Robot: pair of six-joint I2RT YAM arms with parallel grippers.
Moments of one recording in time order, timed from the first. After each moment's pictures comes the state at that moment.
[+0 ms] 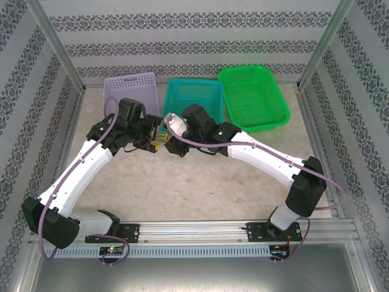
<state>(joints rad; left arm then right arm) -0.40 1.27 1.27 -0.84 0.23 -1.71 0.87 1.60 1.43 -0.52 -0.32 0.03</state>
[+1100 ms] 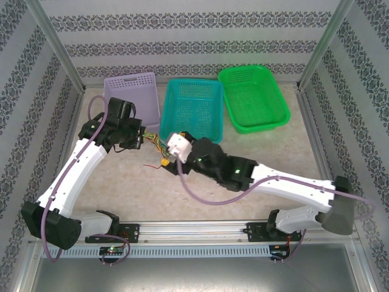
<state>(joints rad) -0.30 1.25 1.30 -0.98 0.10 -1.69 1.16 1.32 1.10 -0.13 0.26 -0.23</state>
